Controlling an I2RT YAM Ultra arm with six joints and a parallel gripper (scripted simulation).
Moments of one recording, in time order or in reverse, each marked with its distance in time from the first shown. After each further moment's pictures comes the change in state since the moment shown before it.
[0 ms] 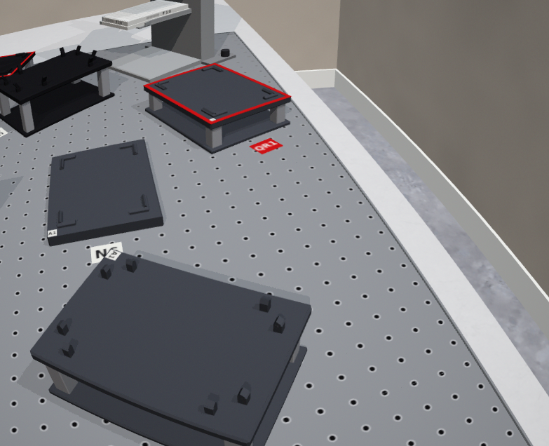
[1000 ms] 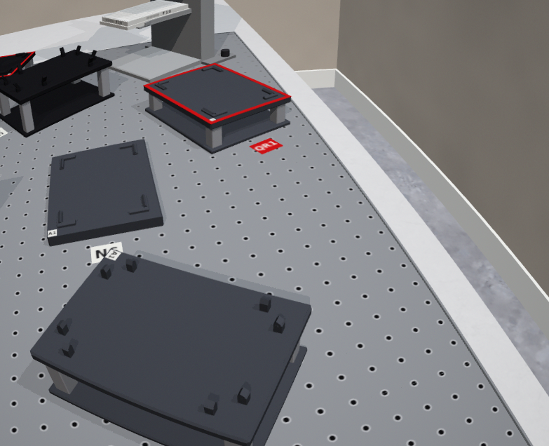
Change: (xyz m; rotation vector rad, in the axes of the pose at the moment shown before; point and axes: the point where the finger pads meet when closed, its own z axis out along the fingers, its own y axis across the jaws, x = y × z) arm -0.013 0.002 0.019 -0.008 0.000 -0.005
